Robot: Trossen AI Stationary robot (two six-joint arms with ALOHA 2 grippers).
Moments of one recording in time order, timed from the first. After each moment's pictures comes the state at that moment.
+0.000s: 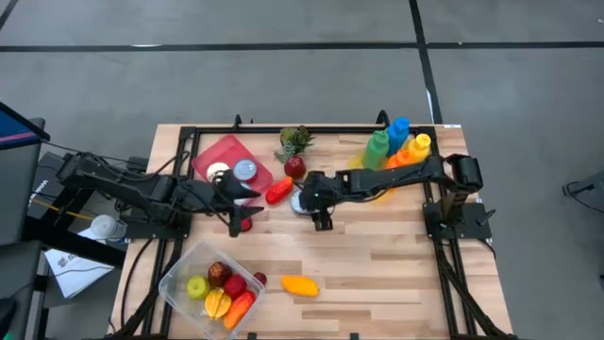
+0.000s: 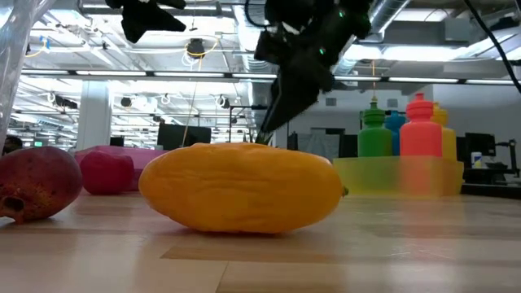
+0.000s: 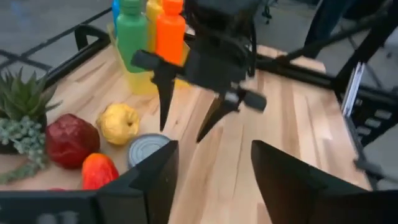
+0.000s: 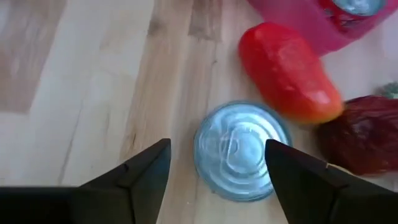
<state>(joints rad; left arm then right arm) -0.25 0.92 0.76 -0.27 -0.42 -0.37 -0.01 1.82 1.31 -0.44 0.06 -0.22</state>
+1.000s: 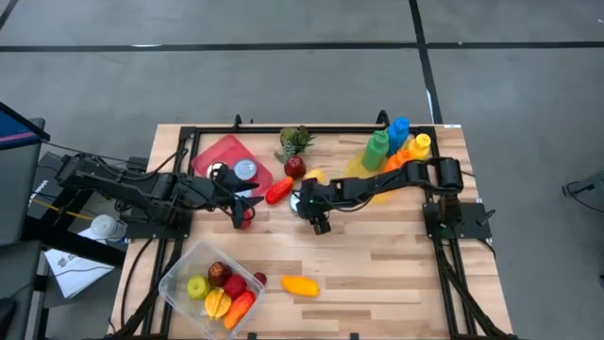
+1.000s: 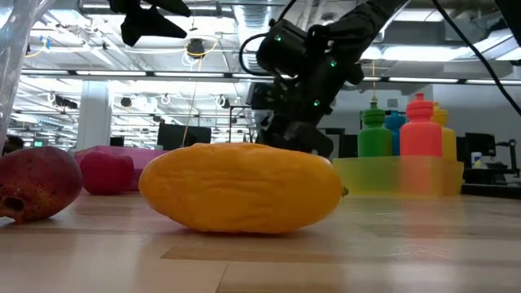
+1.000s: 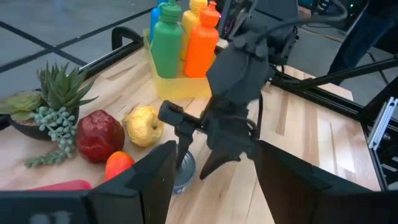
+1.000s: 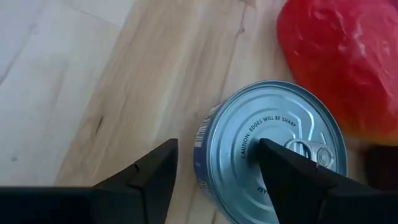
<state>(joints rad) -0.21 0.91 0.76 -0.27 -0.51 -0.45 -0.03 1.98 1.19 -0.19 0.04 -0.41</state>
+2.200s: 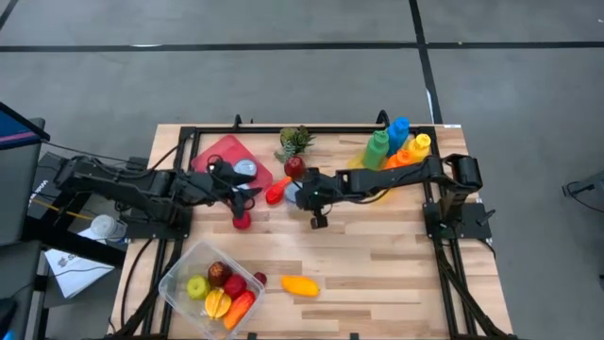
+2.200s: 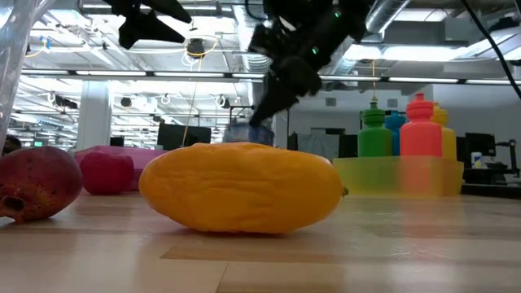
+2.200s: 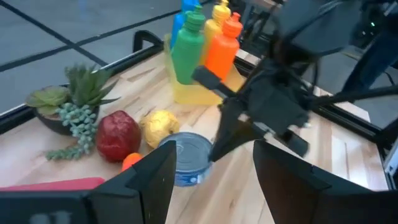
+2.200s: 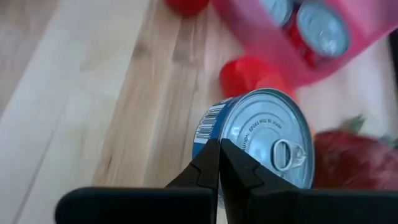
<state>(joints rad) -0.17 0.89 0.76 -0.29 -0.54 -0.50 -0.02 1.82 1.28 -0.31 0.10 -0.31</state>
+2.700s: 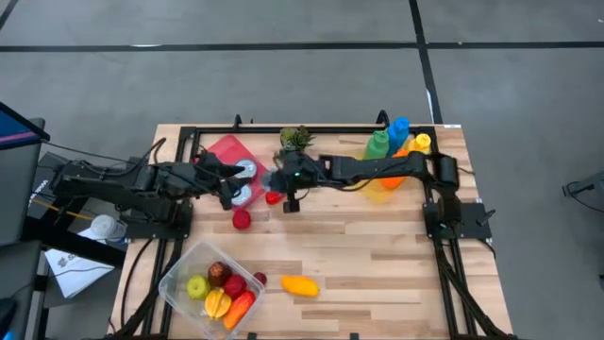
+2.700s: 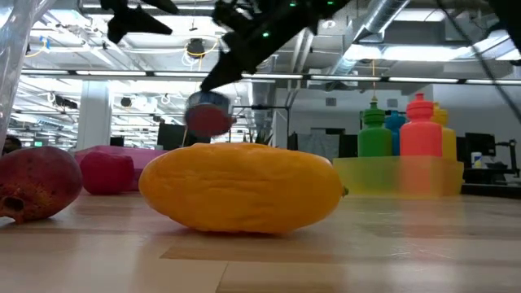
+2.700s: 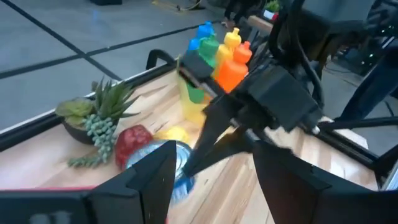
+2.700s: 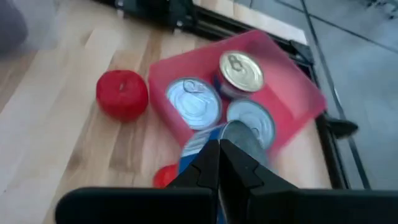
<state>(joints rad) -0.12 0.76 0.76 -0.35 -0.54 -0.51 -0.07 1.96 1.58 -0.23 0.08 -0.36</state>
